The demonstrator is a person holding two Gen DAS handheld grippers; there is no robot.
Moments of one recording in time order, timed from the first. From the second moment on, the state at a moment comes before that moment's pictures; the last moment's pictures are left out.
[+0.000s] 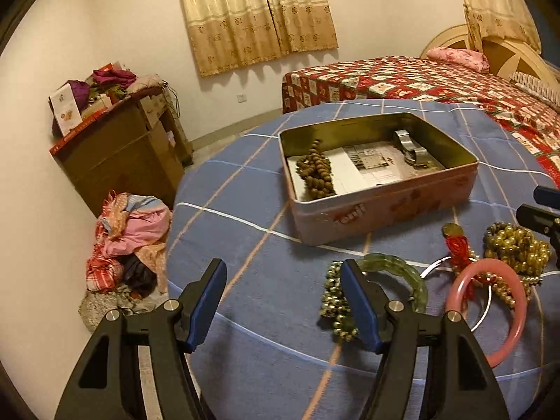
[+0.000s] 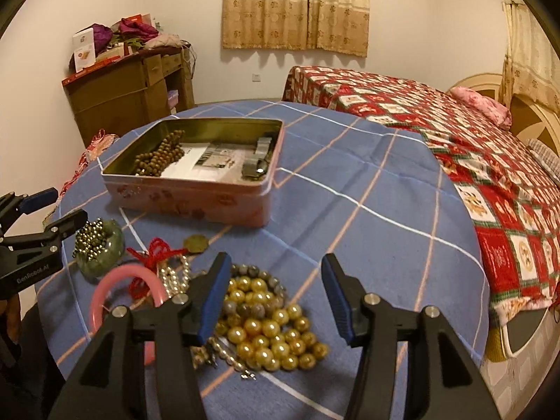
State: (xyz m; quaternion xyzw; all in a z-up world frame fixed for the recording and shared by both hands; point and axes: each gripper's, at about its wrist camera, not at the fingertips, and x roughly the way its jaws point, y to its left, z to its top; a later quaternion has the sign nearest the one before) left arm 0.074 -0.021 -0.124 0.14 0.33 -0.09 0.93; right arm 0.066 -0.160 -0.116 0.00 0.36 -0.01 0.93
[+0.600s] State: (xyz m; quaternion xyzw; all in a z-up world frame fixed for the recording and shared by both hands) left arm 0.072 -0.033 -0.136 0.13 0.36 -0.14 0.92; right arm 0.061 -0.162 -0.125 0.01 0.36 -0.01 0.93
